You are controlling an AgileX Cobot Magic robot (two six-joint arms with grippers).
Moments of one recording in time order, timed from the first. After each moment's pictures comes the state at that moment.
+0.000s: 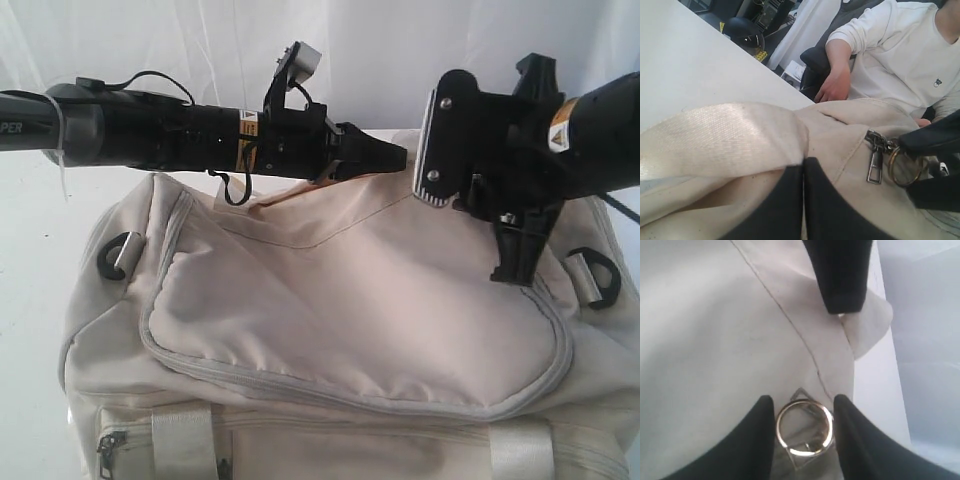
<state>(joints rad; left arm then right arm) -0.50 2.06 -1.51 1.44 -0.97 -1.67 0.61 1.30 -0.95 -0.23 0.52 -0.85</state>
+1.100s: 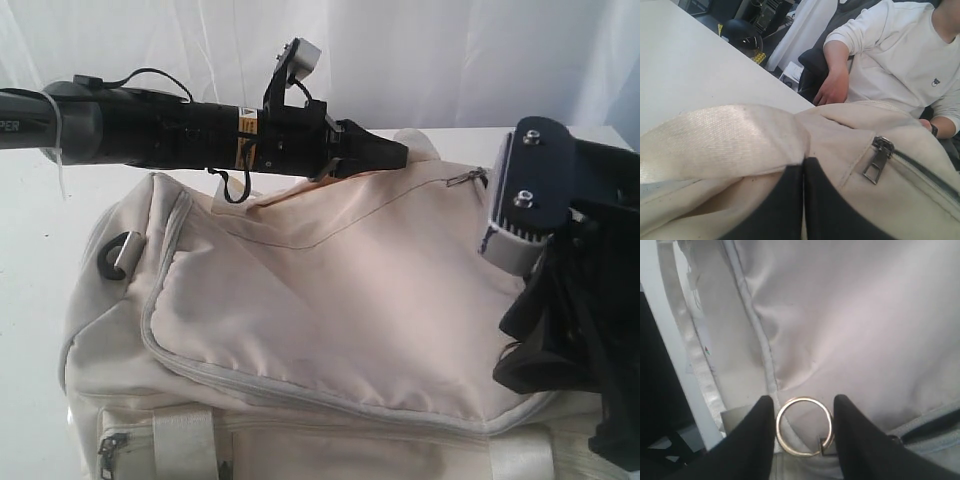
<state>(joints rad) -0.50 2.06 -1.51 1.44 -0.98 -1.67 0.61 1.08 -0.95 0.29 1.18 -0.84</state>
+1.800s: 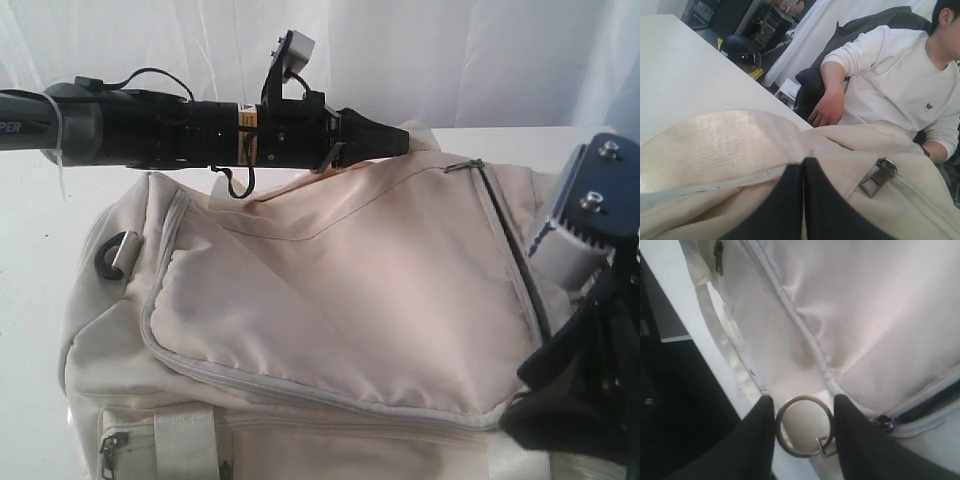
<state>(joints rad) -0.50 2.06 -1.51 1.35 -0.98 -1.67 0.61 0.91 -0.84 0.39 1.19 -0.62</state>
